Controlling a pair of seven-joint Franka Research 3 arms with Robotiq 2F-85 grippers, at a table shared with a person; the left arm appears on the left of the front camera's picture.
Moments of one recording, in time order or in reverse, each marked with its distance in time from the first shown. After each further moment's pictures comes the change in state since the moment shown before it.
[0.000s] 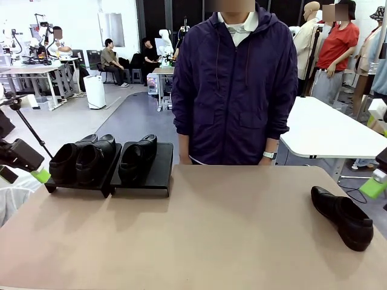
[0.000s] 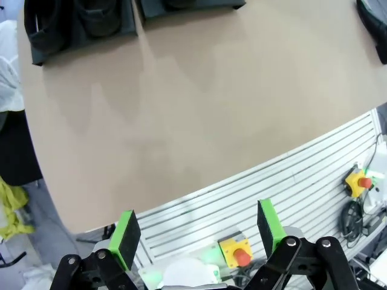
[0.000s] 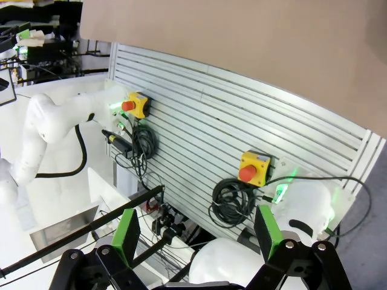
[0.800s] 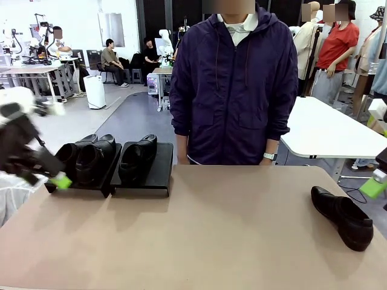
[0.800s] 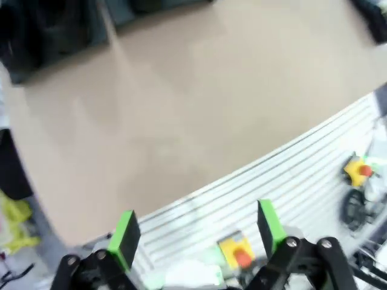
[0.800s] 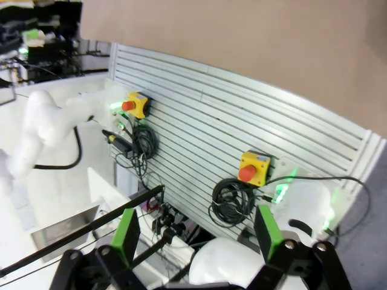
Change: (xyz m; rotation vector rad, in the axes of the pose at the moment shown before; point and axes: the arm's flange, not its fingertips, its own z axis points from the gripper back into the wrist) left arm 0.004 -0.016 -0.012 -0.022 0.022 -0.070; right arm 0.000 0.000 0.000 0.000 0.000 0.000
